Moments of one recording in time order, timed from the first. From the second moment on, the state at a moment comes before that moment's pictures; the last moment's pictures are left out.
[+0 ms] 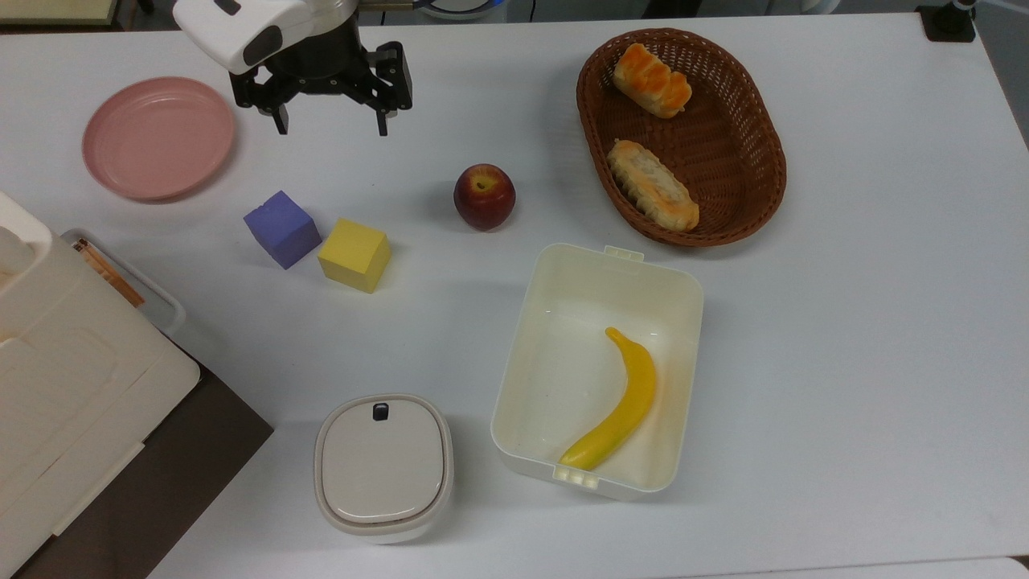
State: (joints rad) arm 0.01 0.27 -0.12 -1.37 -0.05 1.62 -0.15
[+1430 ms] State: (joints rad) arm 0.02 0.27 -0.12 -1.37 -0.05 1.57 -0.16
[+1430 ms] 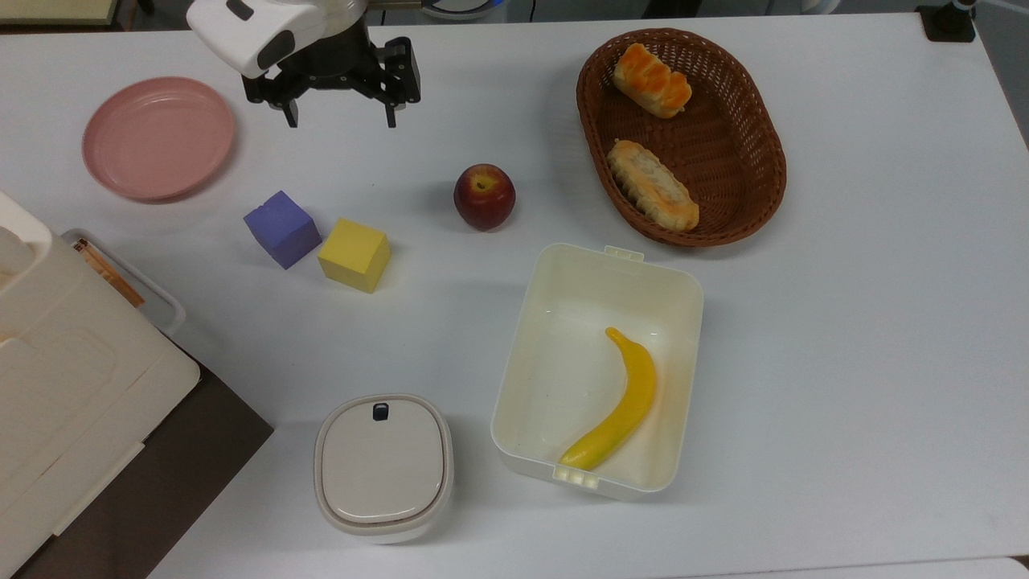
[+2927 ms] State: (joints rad) arm 0.29 0.27 -0.10 -1.43 -0.05 1.23 -0.26
